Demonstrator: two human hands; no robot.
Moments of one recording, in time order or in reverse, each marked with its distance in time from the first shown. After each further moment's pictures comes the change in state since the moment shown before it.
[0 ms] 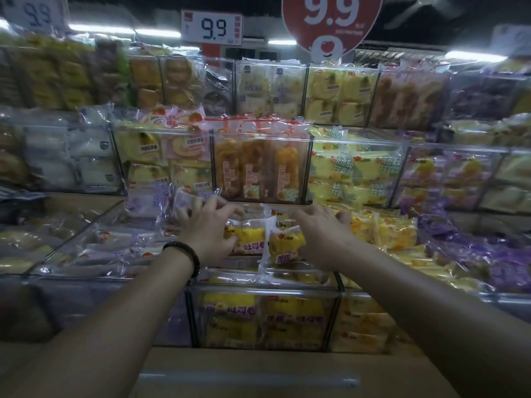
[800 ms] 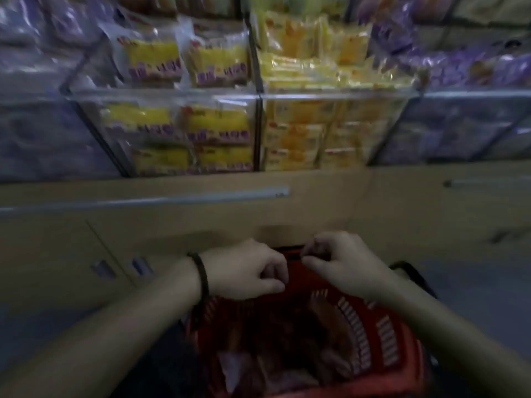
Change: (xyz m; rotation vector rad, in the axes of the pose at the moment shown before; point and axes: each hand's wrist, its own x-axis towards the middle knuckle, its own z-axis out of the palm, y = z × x) left_hand -0.249 0.167 0.113 -0.470 -1.053 0.461; right_hand -0.285 0.087 0.187 0.639 -0.320 0.189
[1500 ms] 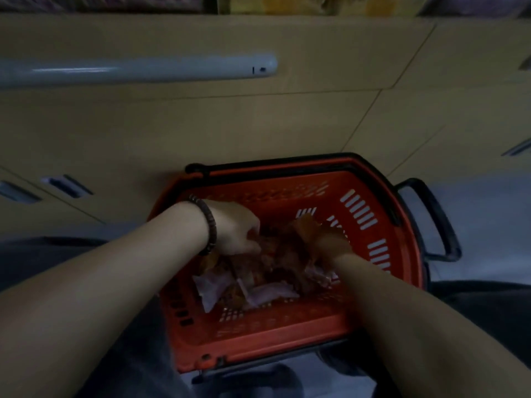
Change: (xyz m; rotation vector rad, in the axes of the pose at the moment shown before) left_hand 0.089 -0.050 0.092 0.165 -0.523 -0.224; right_hand 0.018 0.172 0.186 -0.161 -0.448 0.532
